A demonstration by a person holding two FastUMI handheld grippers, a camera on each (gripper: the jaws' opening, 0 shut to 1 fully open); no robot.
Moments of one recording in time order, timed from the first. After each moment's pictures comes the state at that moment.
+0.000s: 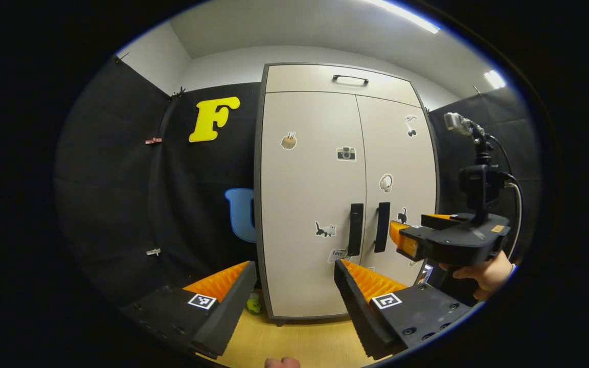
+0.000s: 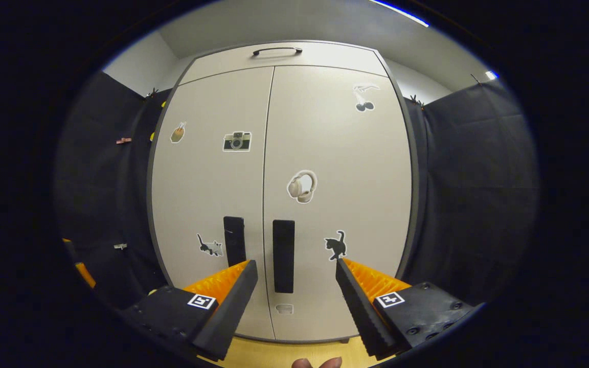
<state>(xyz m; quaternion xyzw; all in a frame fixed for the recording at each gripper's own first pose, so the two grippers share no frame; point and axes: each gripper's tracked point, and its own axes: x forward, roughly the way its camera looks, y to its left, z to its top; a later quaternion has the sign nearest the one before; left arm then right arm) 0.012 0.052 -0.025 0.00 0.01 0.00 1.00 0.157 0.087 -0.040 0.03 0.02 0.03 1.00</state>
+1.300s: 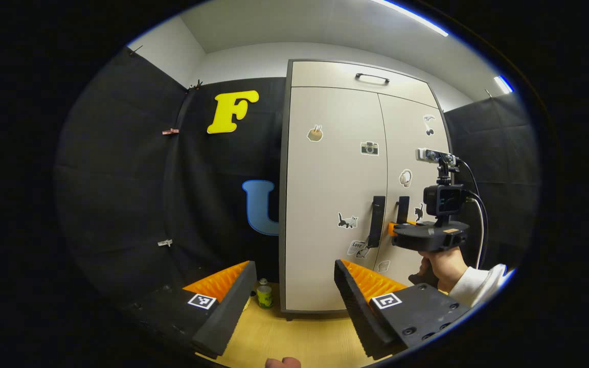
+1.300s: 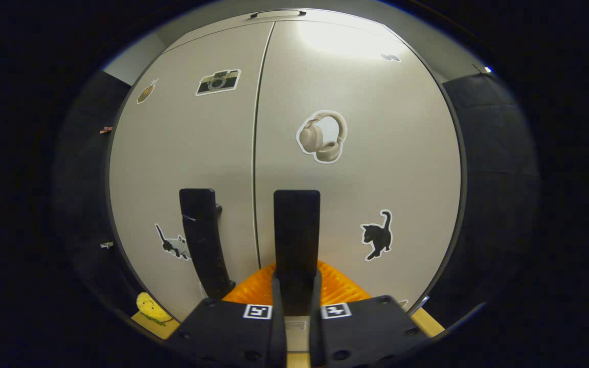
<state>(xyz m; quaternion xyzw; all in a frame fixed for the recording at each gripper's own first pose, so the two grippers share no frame) -0.008 0.085 -0.038 -0.02 0.03 0.03 1.00 0.237 0.107 -0.093 0.03 0.07 0.01 1.00</state>
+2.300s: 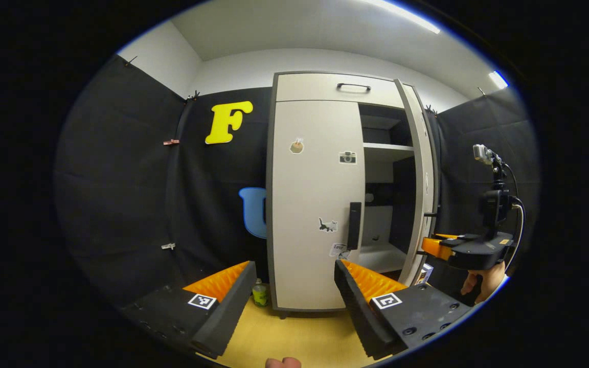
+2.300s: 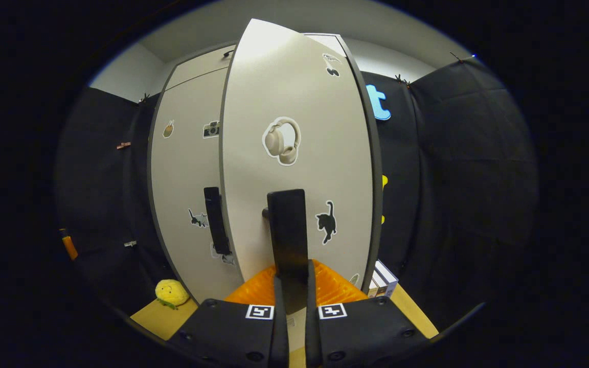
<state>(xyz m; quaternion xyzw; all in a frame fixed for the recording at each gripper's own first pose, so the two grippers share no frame) -0.041 0.024 -0.024 -0.01 0.01 0.02 1.00 0.178 0.069 -0.076 0.06 0.07 0.05 0.99</state>
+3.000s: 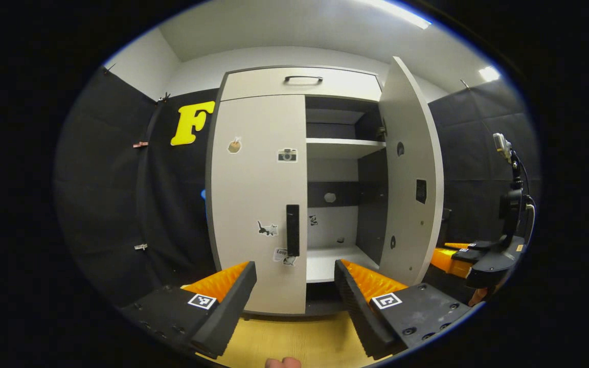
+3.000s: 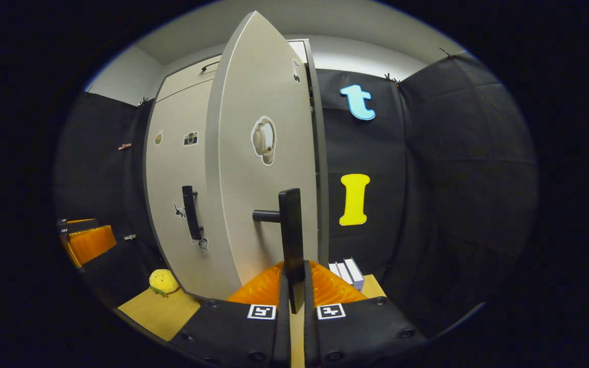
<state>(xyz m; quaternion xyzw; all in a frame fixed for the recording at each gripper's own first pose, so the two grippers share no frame) -0.006 -0.107 -0.013 0.00 0.01 -0.02 1.00 0.174 0.041 -0.075 0.06 0.07 0.05 1.00</state>
